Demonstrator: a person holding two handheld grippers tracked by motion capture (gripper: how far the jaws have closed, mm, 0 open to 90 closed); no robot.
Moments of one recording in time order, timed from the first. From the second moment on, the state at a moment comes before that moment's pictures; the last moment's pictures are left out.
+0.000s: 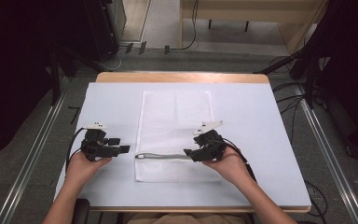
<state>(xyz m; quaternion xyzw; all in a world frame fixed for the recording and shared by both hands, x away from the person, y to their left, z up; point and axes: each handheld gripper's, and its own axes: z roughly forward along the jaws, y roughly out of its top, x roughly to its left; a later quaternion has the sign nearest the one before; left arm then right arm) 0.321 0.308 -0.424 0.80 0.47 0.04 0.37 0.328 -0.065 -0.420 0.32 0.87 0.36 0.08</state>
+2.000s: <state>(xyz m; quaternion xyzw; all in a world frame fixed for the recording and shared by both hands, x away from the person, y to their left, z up) 0.322 0.314 -0.423 0.79 0.49 0.04 0.37 0.327 0.060 -0.456 0.26 0.88 0.38 -0.02</state>
